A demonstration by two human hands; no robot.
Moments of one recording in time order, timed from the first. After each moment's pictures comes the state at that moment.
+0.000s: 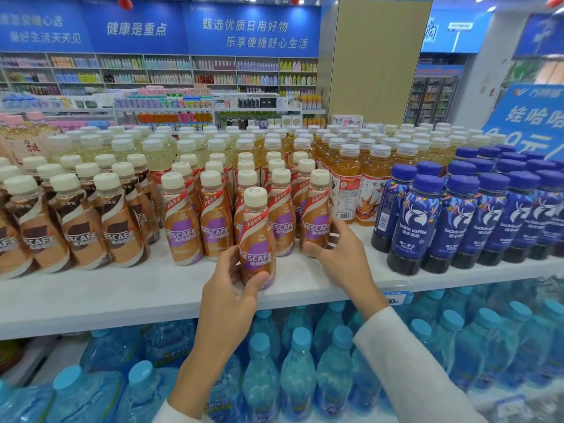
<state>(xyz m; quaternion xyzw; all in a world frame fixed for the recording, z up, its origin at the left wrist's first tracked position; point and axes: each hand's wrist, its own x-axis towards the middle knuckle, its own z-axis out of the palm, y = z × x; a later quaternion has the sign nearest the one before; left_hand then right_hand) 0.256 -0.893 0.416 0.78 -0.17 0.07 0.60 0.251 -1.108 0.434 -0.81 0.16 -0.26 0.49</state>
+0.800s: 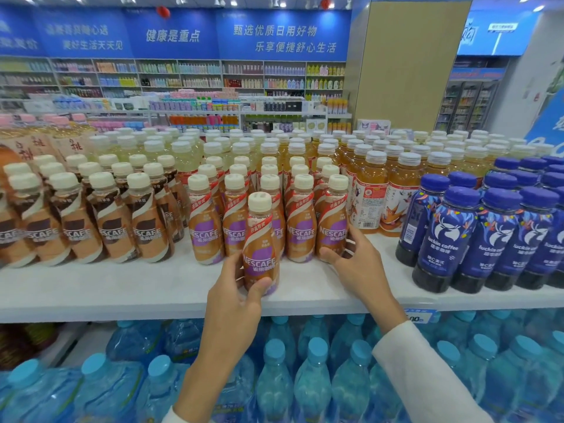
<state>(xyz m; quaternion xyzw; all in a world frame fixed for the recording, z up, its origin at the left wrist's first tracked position) 0.256 -0.879 0.414 0.79 -0.14 0.10 0.59 0.260 -1.109 0.432 -0.83 0.14 -0.24 0.49</state>
